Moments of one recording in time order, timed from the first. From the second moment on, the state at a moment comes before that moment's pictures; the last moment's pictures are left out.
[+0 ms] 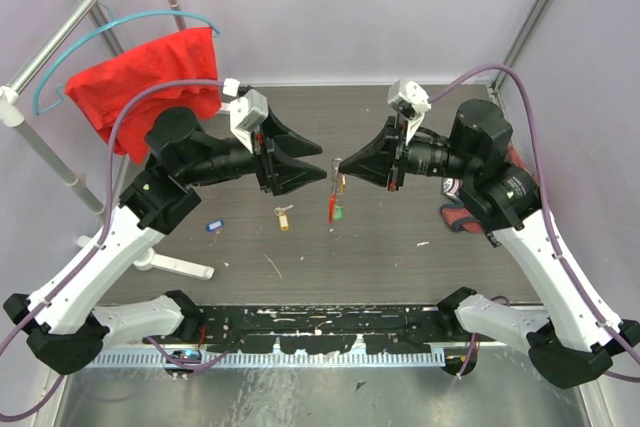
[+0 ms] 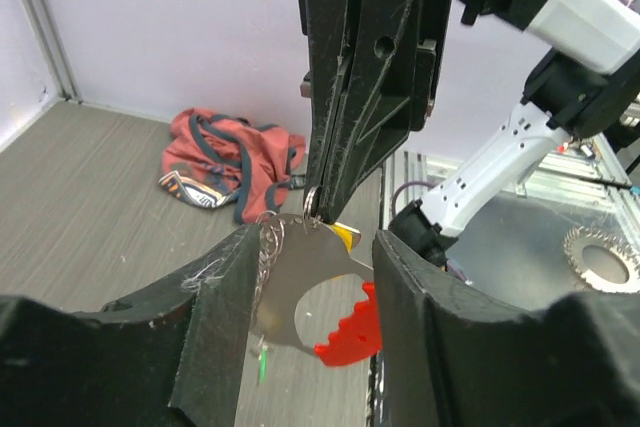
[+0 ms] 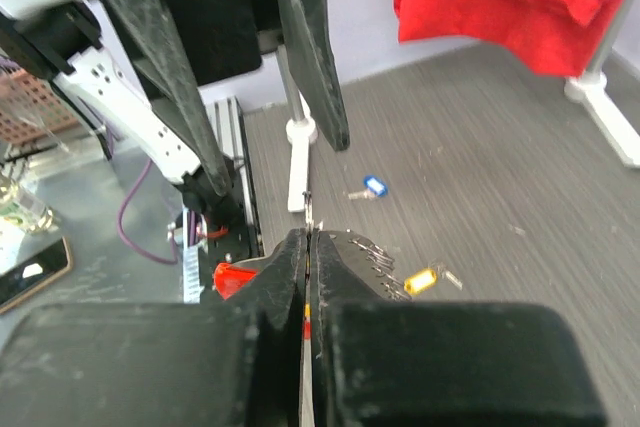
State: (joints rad) left arm -0.76 1.10 1.32 -0.10 0.67 -0.22; right arm 0.54 1.03 1.38 -0.38 -0.82 0.15
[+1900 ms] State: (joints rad) left arm -0.78 1.14 1.34 -0.45 0.83 0.02; right arm 0.96 1.34 1.88 -1.16 -0.33 -0.22
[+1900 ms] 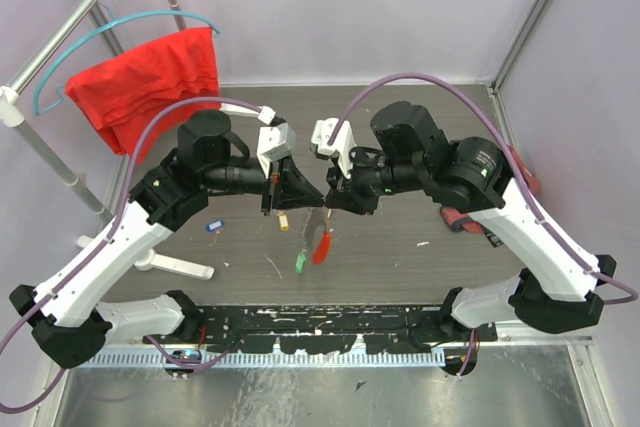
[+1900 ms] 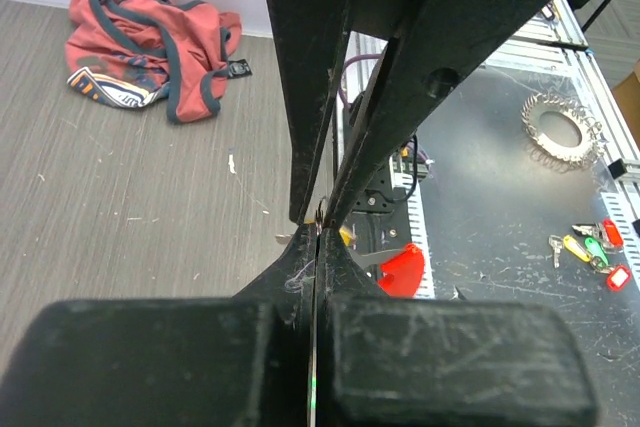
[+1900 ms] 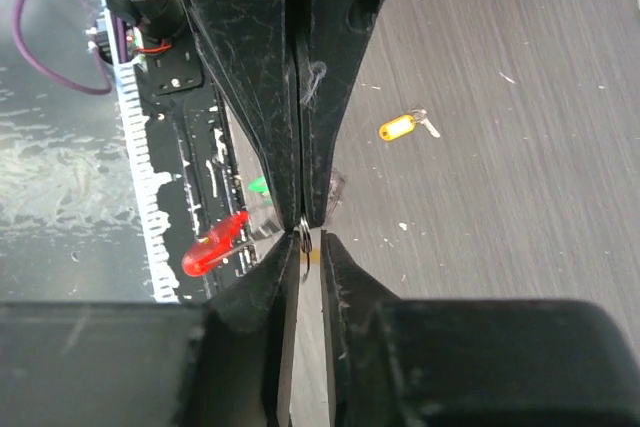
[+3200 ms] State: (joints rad) left arm -0.78 0.98 1.10 0.12 0.59 -0.34; right arm 0.51 0.90 1.13 0.07 -0.80 0.71
